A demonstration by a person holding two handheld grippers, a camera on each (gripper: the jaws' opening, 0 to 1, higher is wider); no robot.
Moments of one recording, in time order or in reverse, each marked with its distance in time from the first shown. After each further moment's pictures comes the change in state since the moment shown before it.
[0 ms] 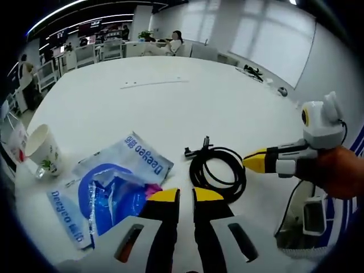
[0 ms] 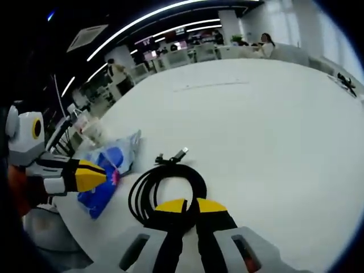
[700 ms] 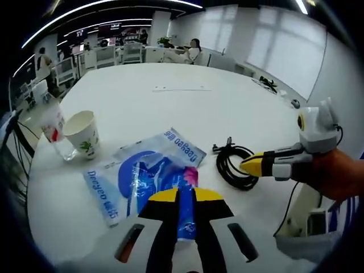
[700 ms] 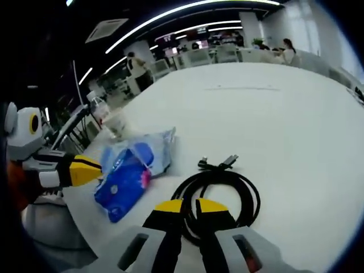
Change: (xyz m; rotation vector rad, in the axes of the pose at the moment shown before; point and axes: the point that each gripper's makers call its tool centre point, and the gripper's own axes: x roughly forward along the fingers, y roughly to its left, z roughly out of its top) left arm -0.056 0.048 -0.020 -0.088 -0.060 0.106; right arm 0.021 0.072 0.002 -0.105 0.013 0.122
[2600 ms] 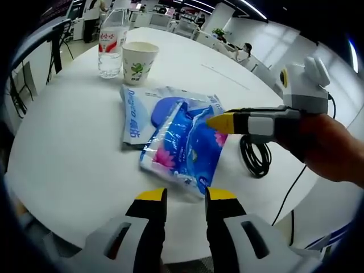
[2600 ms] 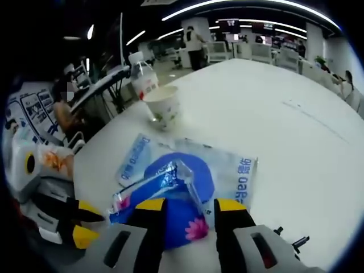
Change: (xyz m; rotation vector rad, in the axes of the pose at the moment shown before) left arm -0.024 0.011 -0.080 -0.436 0.079 0.105; right arm 0.080 0.091 0.034 -0.338 0.157 0.229
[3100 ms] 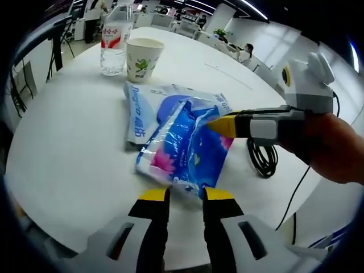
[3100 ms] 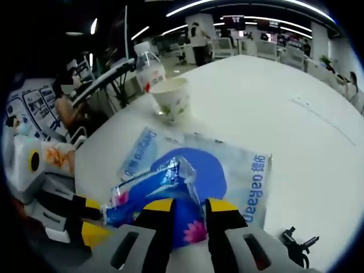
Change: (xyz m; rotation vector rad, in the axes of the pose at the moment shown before) left arm 0.016 0.016 0.000 0.007 -0.003 0.013; right arm 0.007 0.012 -0.008 -0.021 0.031 0.025
